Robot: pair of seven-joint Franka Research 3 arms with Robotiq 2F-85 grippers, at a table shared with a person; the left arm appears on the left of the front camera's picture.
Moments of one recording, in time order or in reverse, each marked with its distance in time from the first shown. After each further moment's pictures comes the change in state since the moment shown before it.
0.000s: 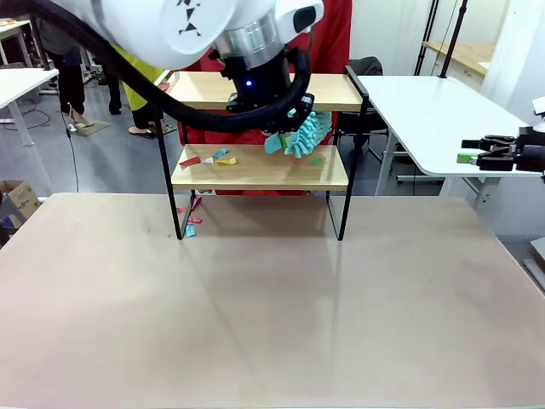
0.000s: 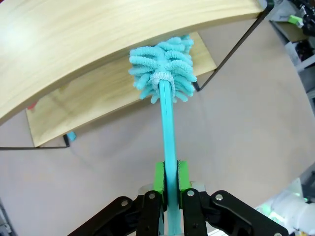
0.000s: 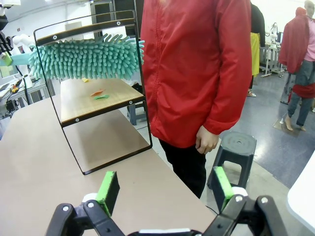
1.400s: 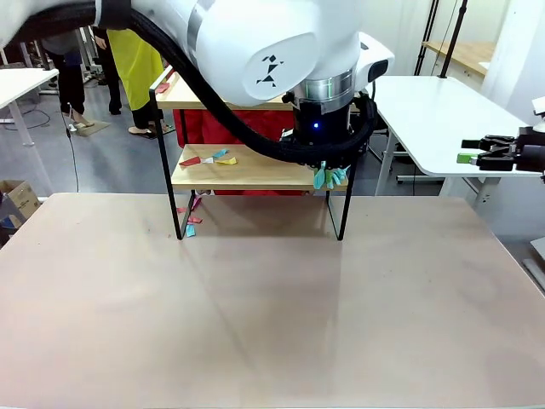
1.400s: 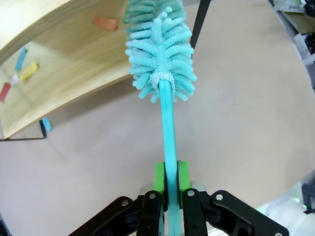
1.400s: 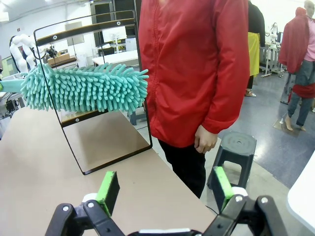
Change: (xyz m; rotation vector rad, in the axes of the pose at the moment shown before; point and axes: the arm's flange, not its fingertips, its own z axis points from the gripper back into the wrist) left arm -0.017 -0.077 -0.050 0.063 0.061 0.005; right arm 0.000 0.000 0.000 0.000 0.000 0.000
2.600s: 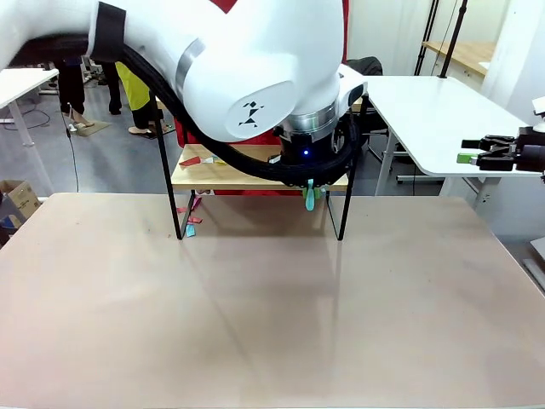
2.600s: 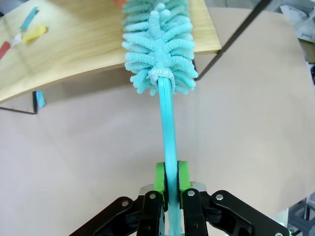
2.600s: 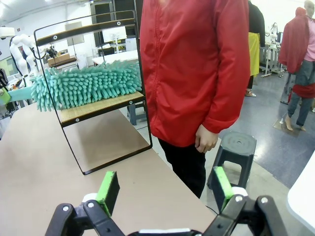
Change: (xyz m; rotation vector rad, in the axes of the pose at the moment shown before) left arm -0.022 0.022 -0.031 0.013 -0.019 0.207; right arm 0.000 0.000 0.000 0.000 0.000 0.000
